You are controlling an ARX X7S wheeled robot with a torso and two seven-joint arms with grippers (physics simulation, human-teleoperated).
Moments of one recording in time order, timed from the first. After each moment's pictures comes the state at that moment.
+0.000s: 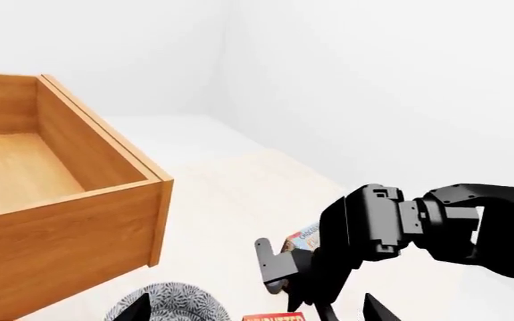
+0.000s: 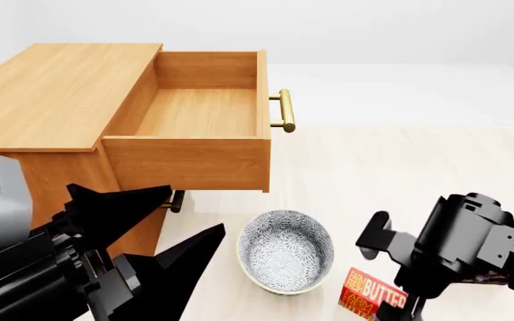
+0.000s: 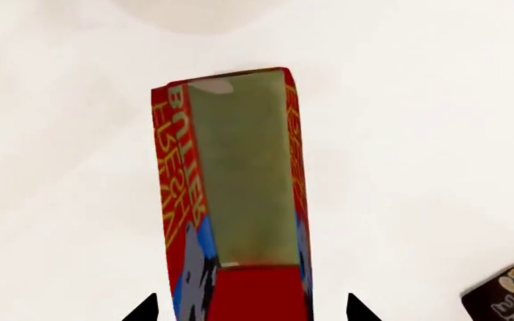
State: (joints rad) left arm -1.31 -1.43 1.26 0.93 -1.86 -0.06 -0.23; right arm 1.37 0.66 -1.70 0.28 0.82 1.16 -0.65
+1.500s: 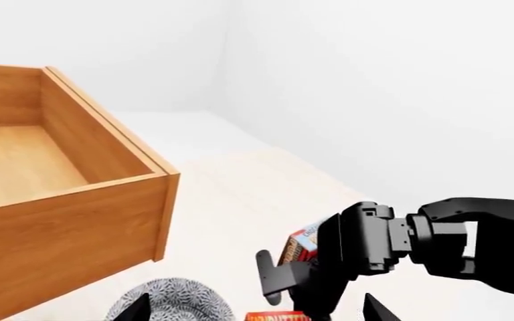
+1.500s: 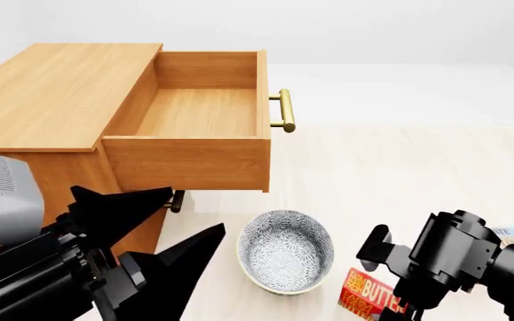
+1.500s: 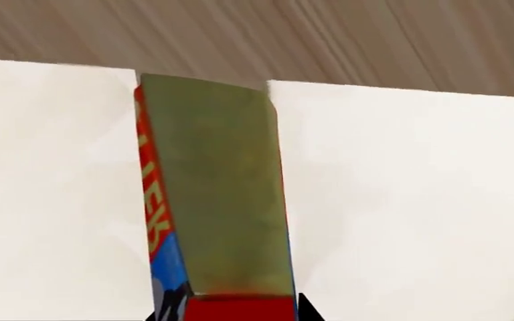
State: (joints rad) left arm -1.28 -1.42 1.25 0.91 -1.85 -0.06 -0.23; right arm 1.28 0.60 -1.74 0.45 0.78 1.05 -0.67
